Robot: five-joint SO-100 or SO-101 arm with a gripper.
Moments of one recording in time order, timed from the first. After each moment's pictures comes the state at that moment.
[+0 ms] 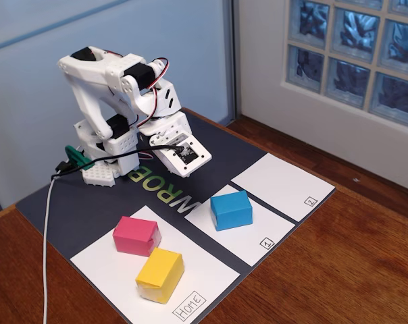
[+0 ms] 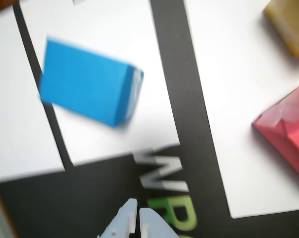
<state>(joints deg) -3.2 118.3 116.0 64.7 114.4</state>
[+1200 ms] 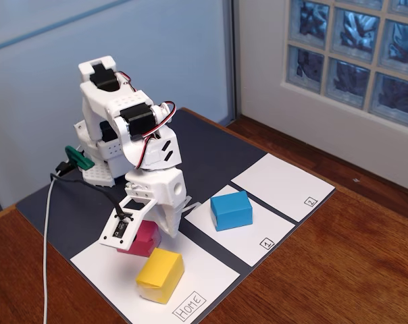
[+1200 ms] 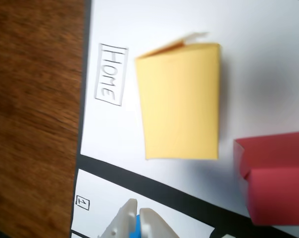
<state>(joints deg) 17.8 73.9 67.9 75.2 148.2</state>
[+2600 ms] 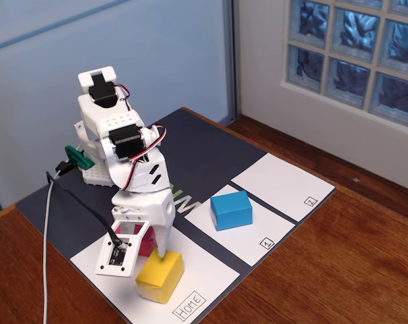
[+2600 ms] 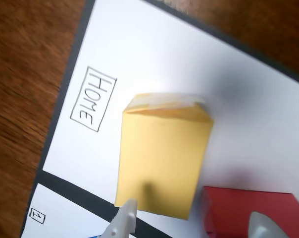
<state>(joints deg) 22.1 64.7 61.3 75.6 130.4</state>
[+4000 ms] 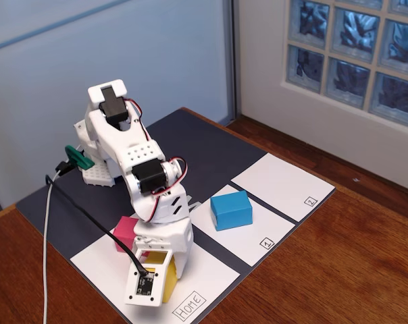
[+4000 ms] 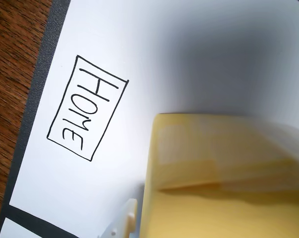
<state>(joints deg) 19.8 53.4 61.3 66.7 129.7</state>
